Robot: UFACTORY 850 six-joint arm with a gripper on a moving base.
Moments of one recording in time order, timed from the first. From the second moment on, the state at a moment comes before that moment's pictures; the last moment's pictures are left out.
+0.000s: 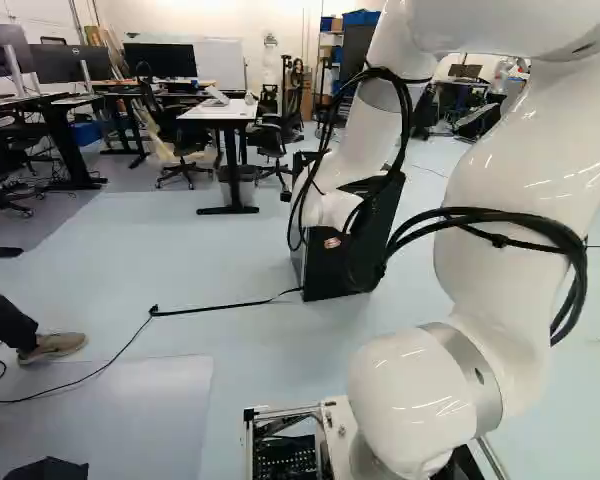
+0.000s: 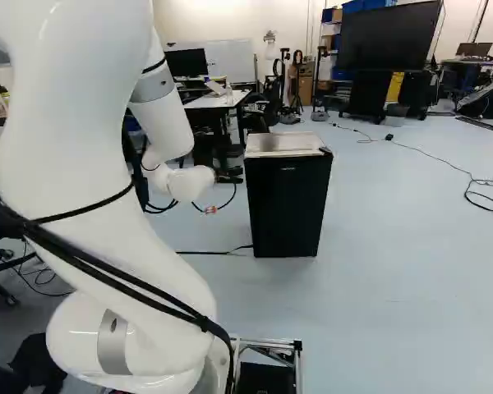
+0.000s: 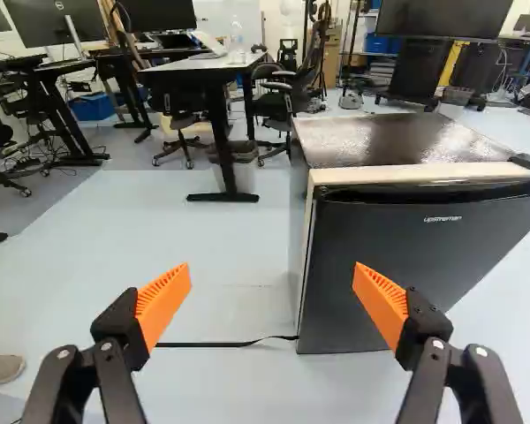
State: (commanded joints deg) arm 7.3 -9.1 -29.5 5.0 50.0 0.0
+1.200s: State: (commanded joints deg) arm 11.2 -24.3 -47.7 19.6 45.9 0.0
